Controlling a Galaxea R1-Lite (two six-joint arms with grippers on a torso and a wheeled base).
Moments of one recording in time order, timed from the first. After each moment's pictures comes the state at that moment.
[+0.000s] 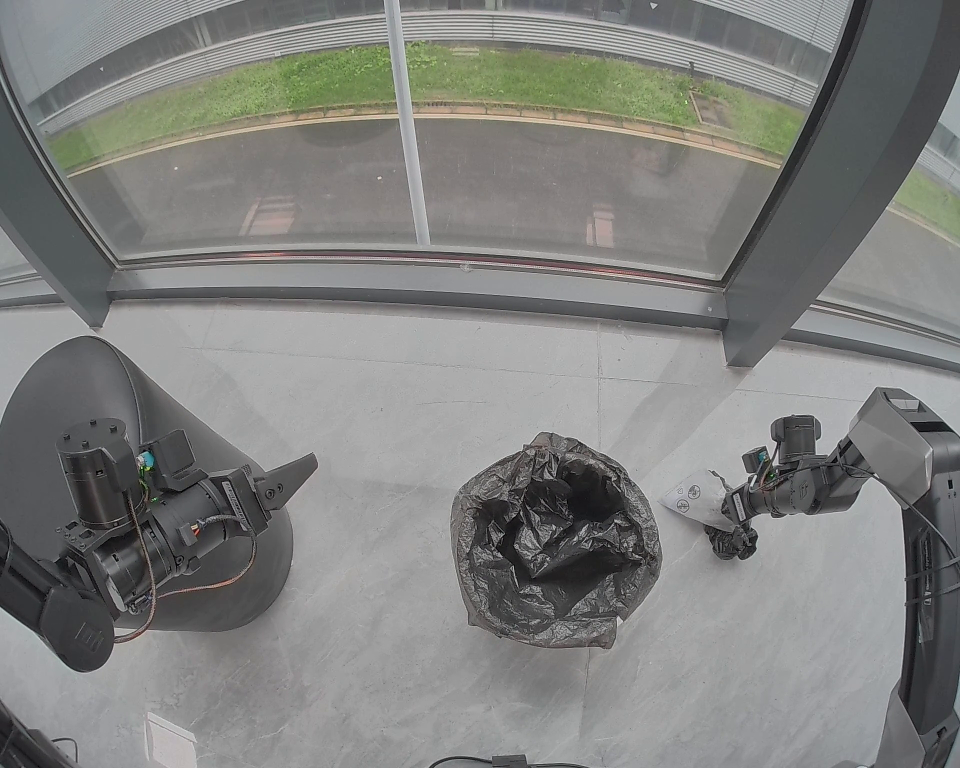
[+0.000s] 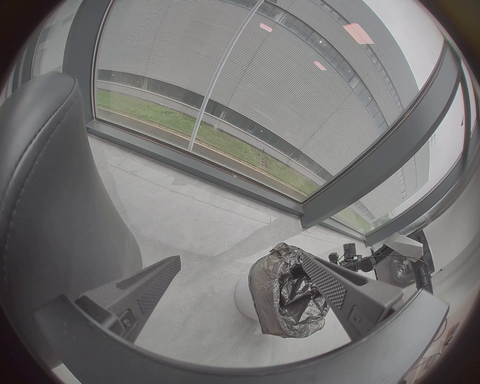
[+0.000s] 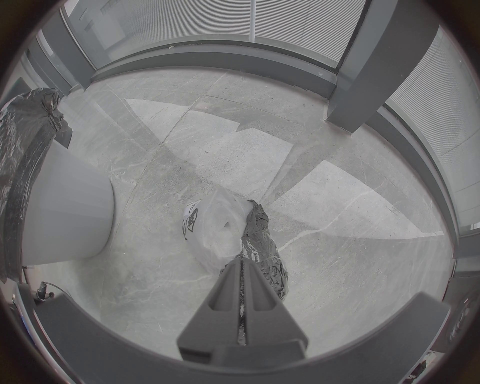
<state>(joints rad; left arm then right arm) -0.23 1.69 -0.39 -1.07 -0.19 -0.36 -0.11 2.58 -1.38 -0.44 0.15 -0.40</state>
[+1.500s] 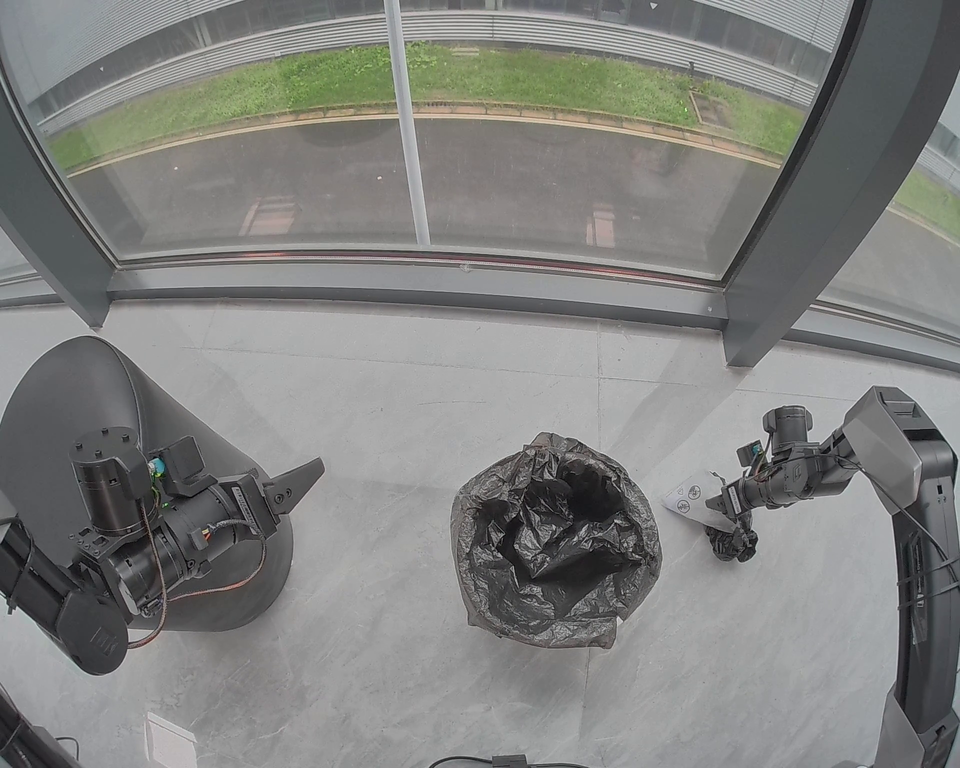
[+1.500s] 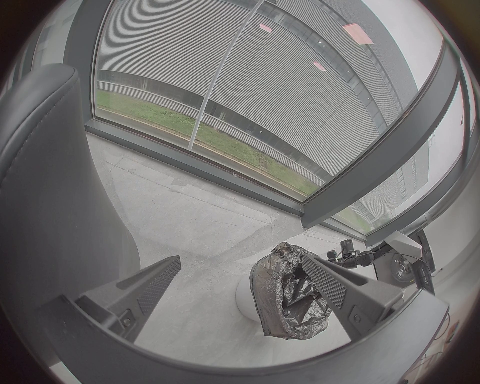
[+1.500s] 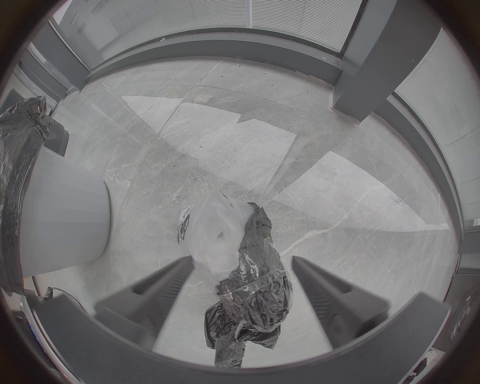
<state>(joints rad) -0.23 1.75 -0.37 -1.16 -0.19 -0.36 -0.11 2.64 -1.58 -0.24 0.16 -0.38</state>
